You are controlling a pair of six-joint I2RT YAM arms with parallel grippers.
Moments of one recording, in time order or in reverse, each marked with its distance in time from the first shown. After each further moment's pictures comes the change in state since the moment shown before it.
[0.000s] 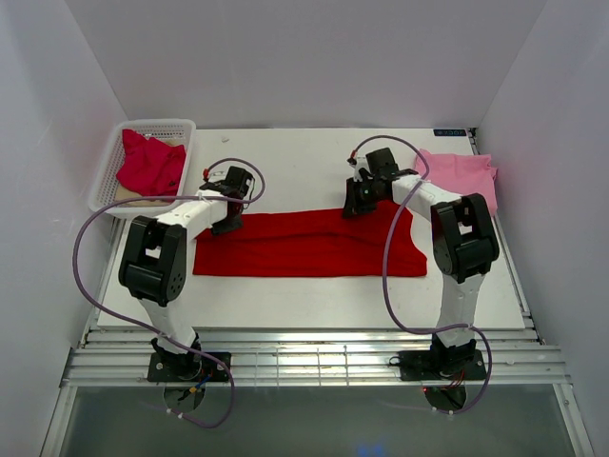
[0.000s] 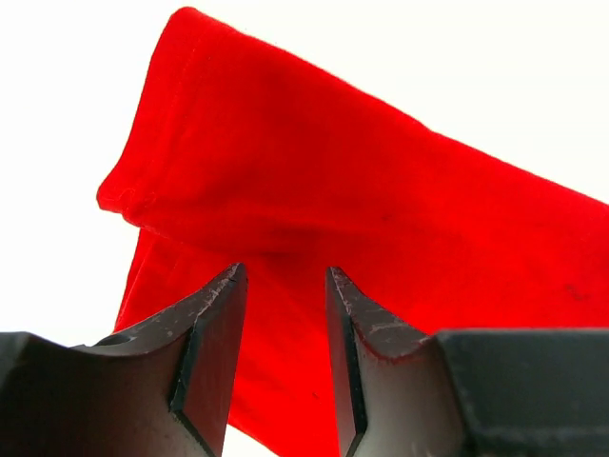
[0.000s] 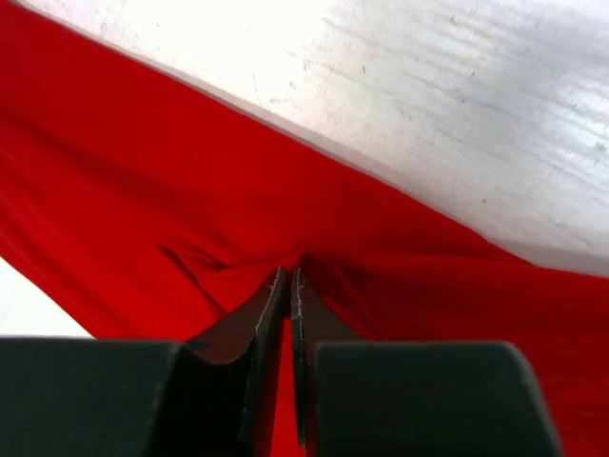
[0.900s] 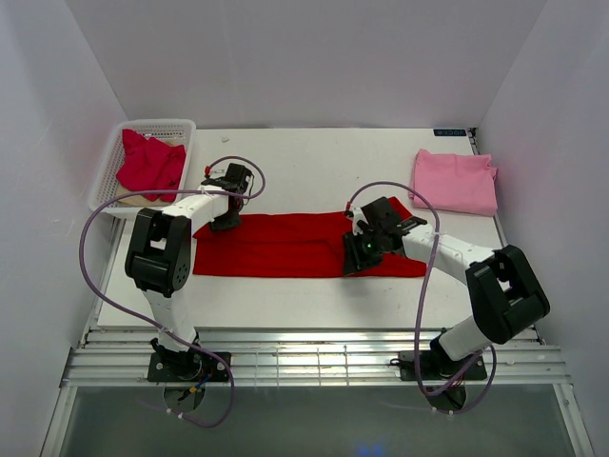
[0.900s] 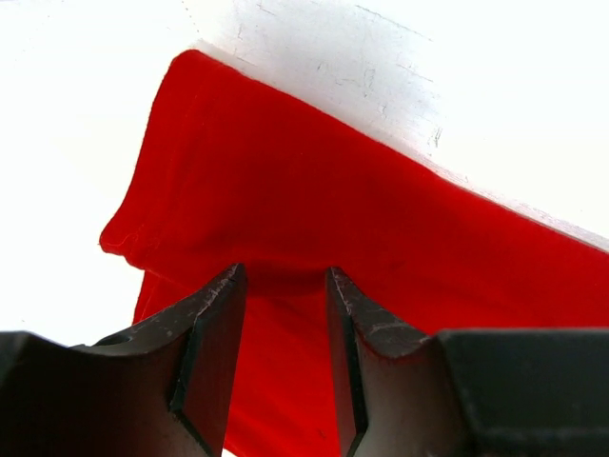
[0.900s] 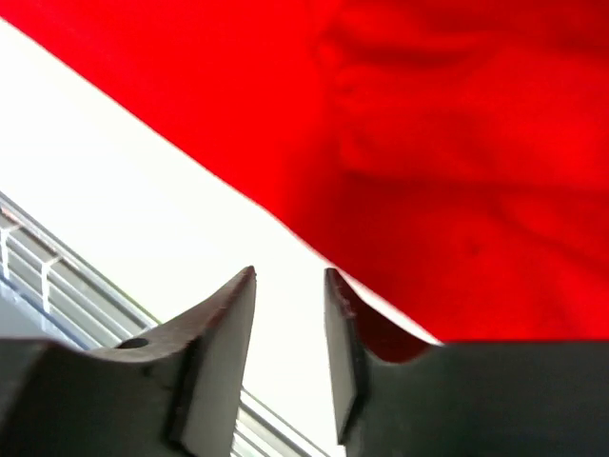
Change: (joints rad) left arm 0.028 0.082 0.059 0.003 -0.013 0.059; right arm 0.190 -0.464 -0.525 -0.041 0.071 0.051
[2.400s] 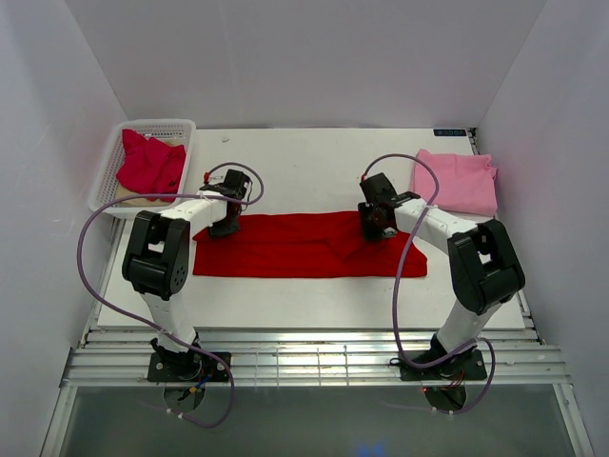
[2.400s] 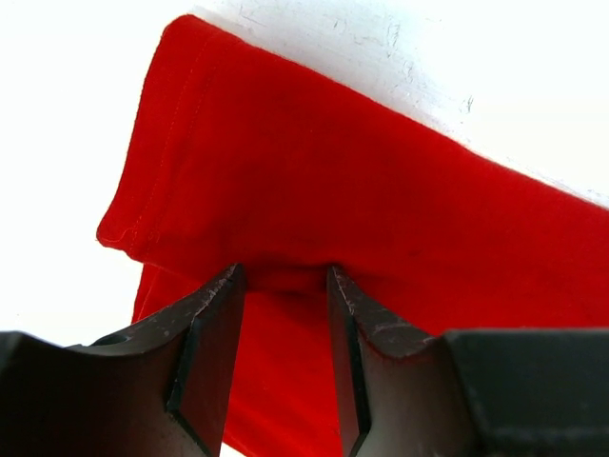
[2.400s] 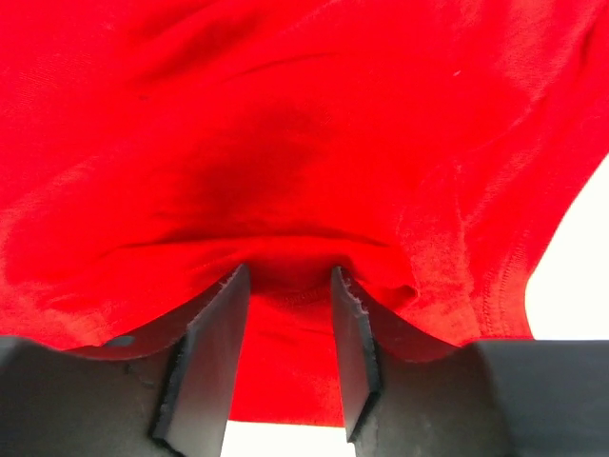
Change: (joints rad) left arm 0.000 -0.027 -0.071 0.030 0.017 0.008; right arm -0.071 0.175 0.230 -0.071 0.531 0.029
